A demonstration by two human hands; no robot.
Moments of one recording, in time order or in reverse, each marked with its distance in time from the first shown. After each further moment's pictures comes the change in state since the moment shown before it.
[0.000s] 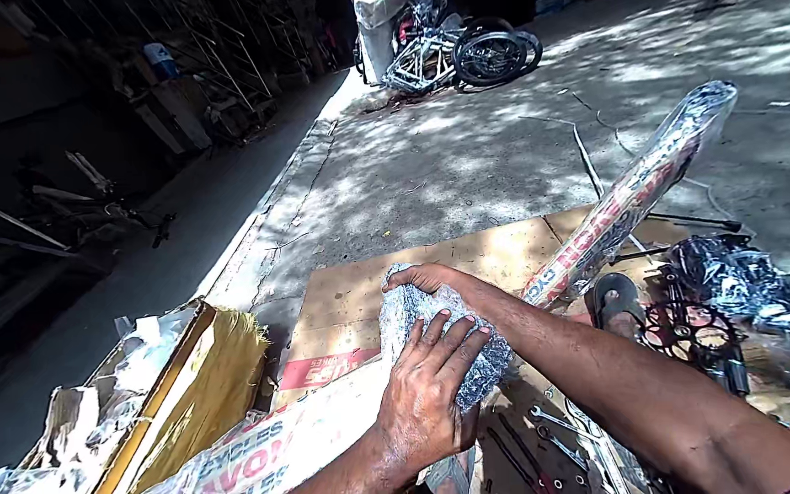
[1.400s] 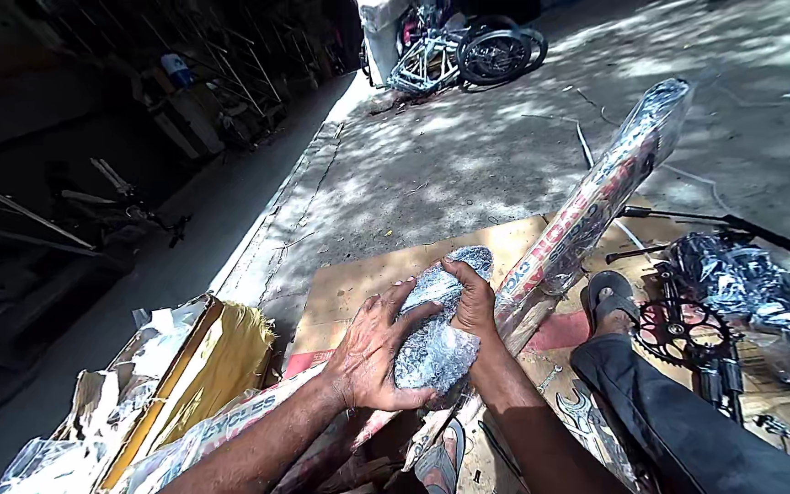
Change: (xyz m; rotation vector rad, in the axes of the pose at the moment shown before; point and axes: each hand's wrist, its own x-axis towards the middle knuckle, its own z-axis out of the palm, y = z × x) left_hand 0.014 -0.041 -0.027 0.089 -0.322 0.024; right_hand -0.090 0.062 0.021 0.537 0.607 -0.856
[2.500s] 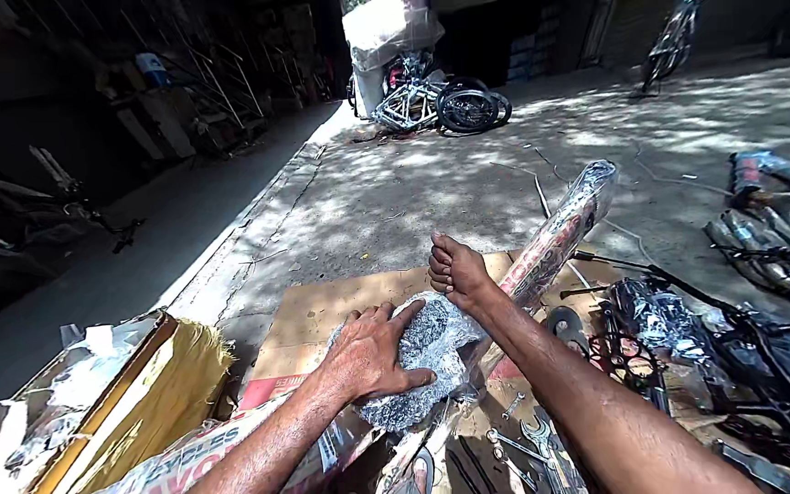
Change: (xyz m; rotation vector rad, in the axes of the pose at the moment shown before) left_hand 0.057 0.012 -0.026 0.063 -0.328 -0.346; right_hand 0.104 -0.060 0.018 -0.310 -0.441 0.196
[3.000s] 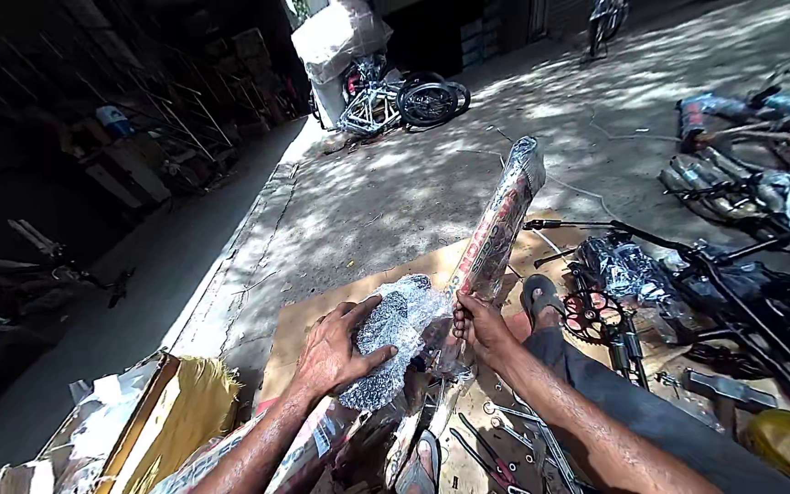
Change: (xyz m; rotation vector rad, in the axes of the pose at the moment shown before) left_hand -0.013 -0.010 0.011 -0.106 0.212 -0.030; right_hand -0.127 0.061 -0.077 0.070 0.483 0.100
